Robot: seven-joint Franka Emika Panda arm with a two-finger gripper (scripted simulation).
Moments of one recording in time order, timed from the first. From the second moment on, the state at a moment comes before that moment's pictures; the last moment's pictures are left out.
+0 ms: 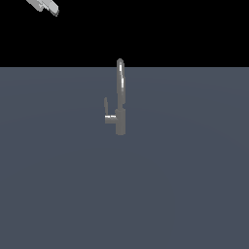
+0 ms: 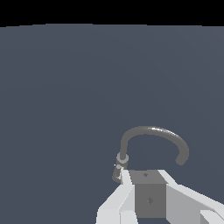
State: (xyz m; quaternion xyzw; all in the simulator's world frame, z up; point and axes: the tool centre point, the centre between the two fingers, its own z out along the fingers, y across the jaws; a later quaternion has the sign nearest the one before) arm 0.009 0.176 0.419 0.75 -0.51 0.35 0.23
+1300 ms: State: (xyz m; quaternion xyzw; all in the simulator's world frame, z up) arm 0.097 0.073 0.162 0.66 -0.65 0.29 0.25
